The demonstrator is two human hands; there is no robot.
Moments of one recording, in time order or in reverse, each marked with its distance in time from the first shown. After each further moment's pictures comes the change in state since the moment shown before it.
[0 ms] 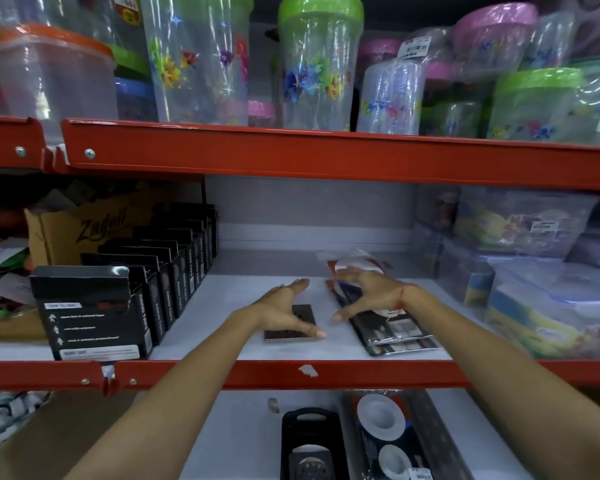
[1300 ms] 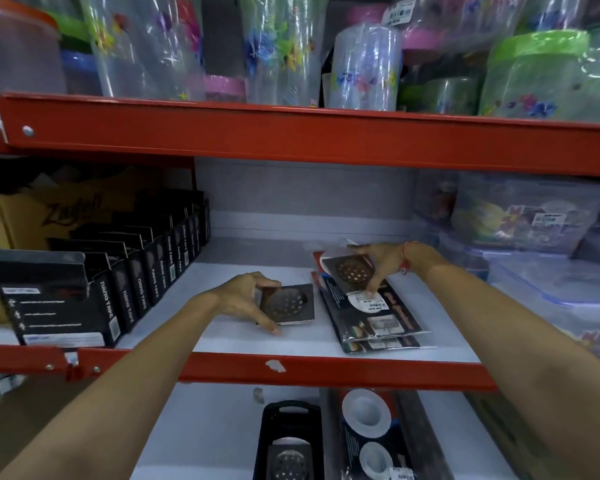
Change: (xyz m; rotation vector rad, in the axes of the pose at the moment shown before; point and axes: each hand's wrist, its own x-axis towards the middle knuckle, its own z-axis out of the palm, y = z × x) left_hand 0.018 -0.024 -0.009 -0.013 -0.013 -0.101; right_hand 0.018 0.056 -0.060 -0.170 -0.202 0.039
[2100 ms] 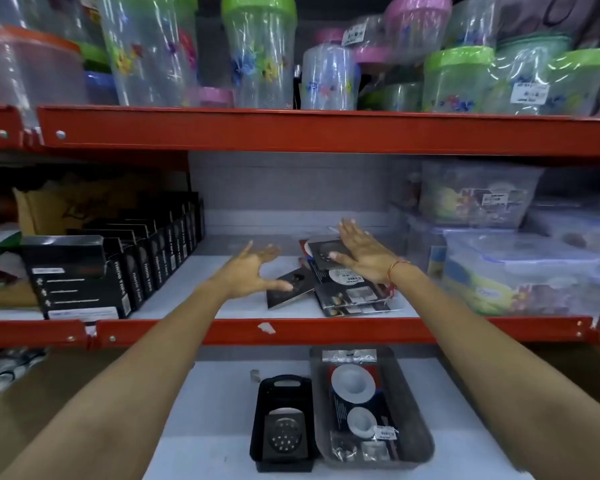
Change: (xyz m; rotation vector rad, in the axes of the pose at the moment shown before) left_hand -0.044 0.046 0.017 0.278 0.289 0.166; right_hand -0.050 -0.010 0.065 -0.044 0.545 -0.117
